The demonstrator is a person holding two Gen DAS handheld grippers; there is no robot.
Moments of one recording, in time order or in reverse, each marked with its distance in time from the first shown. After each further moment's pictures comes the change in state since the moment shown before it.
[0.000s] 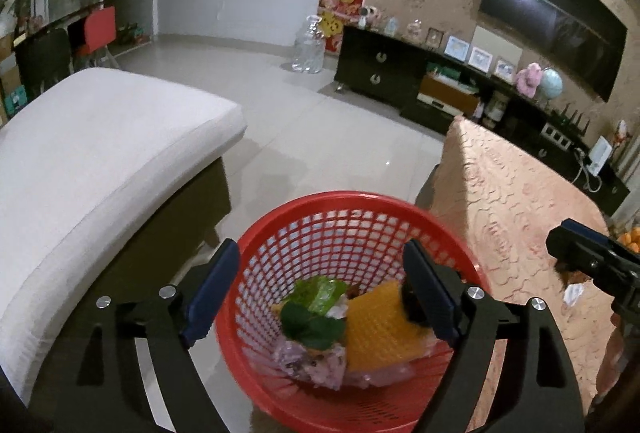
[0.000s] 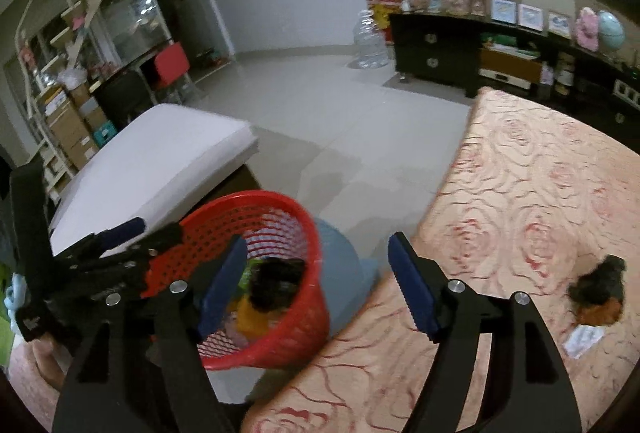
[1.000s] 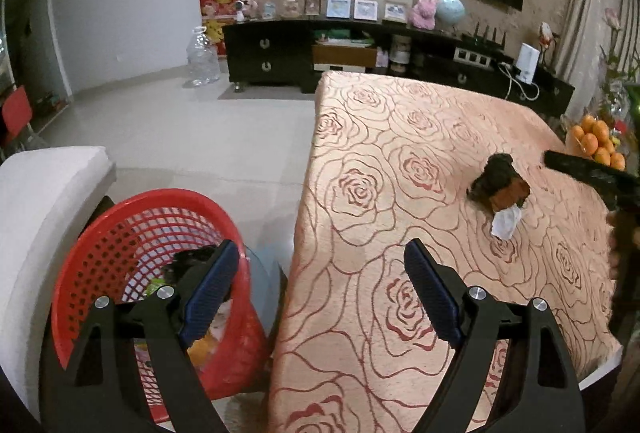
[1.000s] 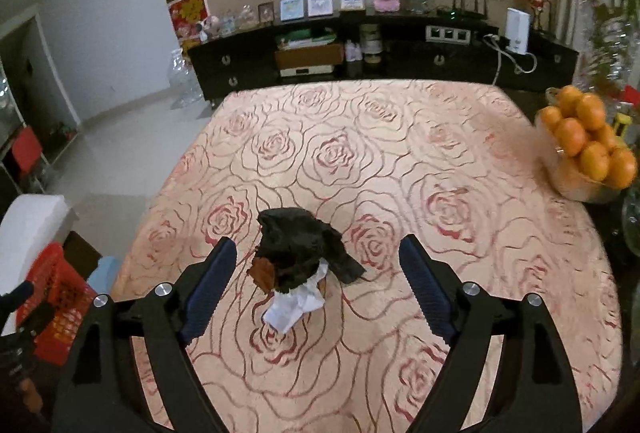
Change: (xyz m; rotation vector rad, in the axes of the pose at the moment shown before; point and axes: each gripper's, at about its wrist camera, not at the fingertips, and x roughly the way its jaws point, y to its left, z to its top) left arm 0.014 -0.176 -0.050 0.339 0.044 -0.165; right arm -0.091 -0.228 -0.070 0.328 -0.087 -0.489
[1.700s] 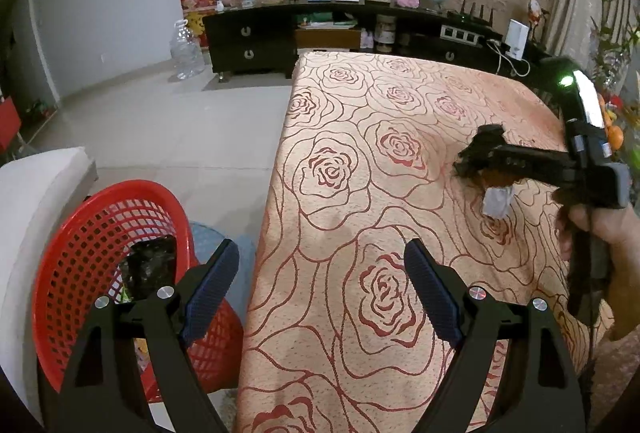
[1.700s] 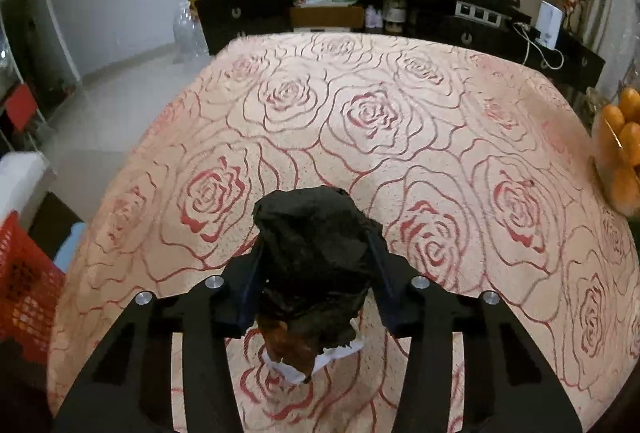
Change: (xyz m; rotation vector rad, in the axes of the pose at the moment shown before) left arm 0.018 -0.030 -0.007 0.053 0.049 -0.018; right arm 0.077 0.024 -0.006 -0.080 0.106 0.001
